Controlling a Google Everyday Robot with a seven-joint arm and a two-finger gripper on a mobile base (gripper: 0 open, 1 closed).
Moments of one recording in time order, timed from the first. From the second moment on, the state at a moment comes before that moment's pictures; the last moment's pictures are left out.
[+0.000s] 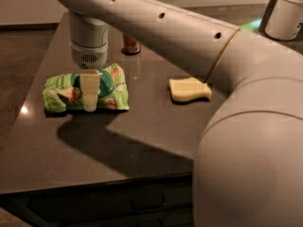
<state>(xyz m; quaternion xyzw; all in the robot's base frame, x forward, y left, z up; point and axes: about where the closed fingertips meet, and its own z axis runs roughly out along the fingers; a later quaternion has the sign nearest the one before) 0.582 0.162 0.862 -0.77 0.63 0.04 0.12</state>
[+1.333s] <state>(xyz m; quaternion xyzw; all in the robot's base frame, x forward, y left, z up) 0.585 0.141 0.885 -0.77 0.62 0.07 0.11</state>
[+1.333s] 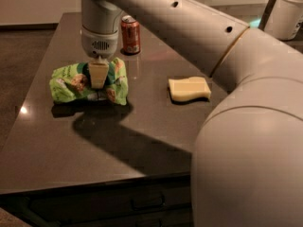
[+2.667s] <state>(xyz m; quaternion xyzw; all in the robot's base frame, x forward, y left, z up) 0.545 0.153 1.011 -0.83 0.50 0.13 0.20</state>
